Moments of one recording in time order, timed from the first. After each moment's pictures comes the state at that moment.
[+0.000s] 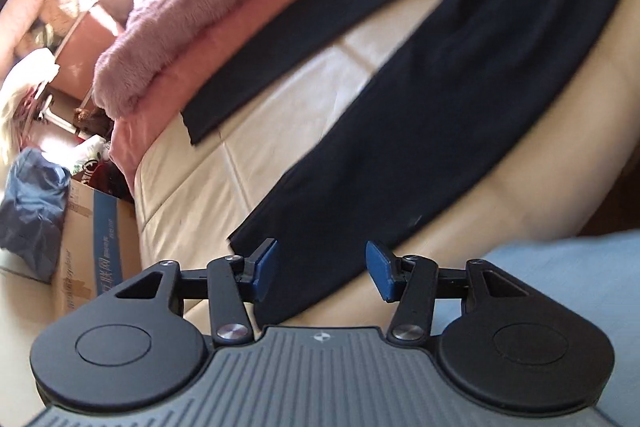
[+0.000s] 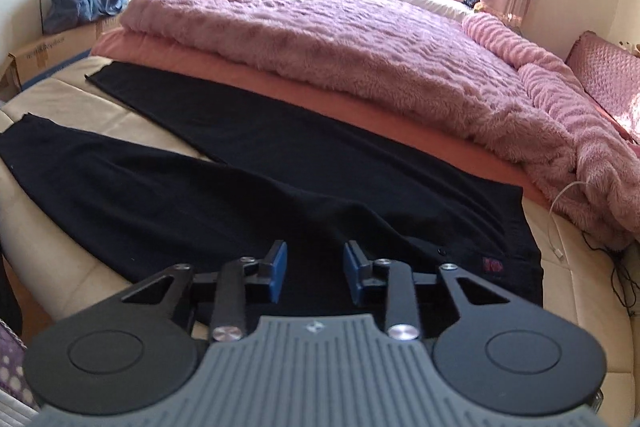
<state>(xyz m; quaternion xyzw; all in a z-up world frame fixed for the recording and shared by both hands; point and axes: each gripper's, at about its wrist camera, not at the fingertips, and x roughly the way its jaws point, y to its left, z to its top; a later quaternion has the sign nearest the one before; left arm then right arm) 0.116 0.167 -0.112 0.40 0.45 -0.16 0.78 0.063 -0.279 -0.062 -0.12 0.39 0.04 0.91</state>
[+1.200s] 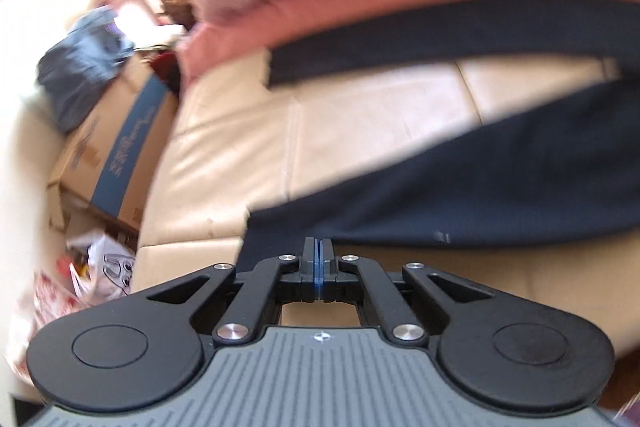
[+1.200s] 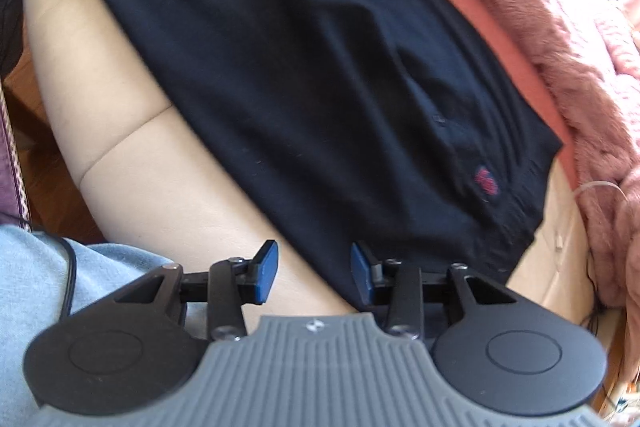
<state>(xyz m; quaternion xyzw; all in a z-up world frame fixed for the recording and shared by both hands) 0.152 0.172 -0.093 0.18 0.46 0.03 0.87 0.062 -0.365 -0.120 -0.34 0.54 0.18 0.75</state>
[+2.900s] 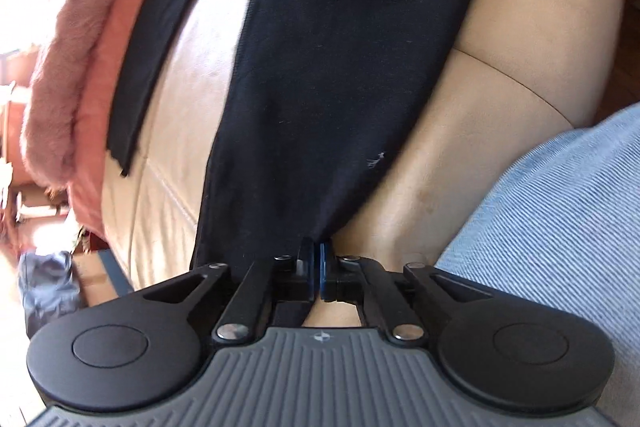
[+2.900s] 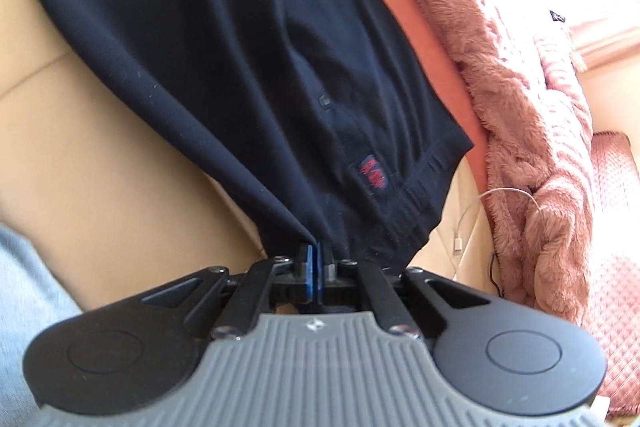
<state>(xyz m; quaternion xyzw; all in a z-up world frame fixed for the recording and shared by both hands) 0.138 0.150 -0.210 0.56 0.47 -0.20 0.65 0.081 -0.395 -0.115 -0.45 0.50 0.09 0.74</state>
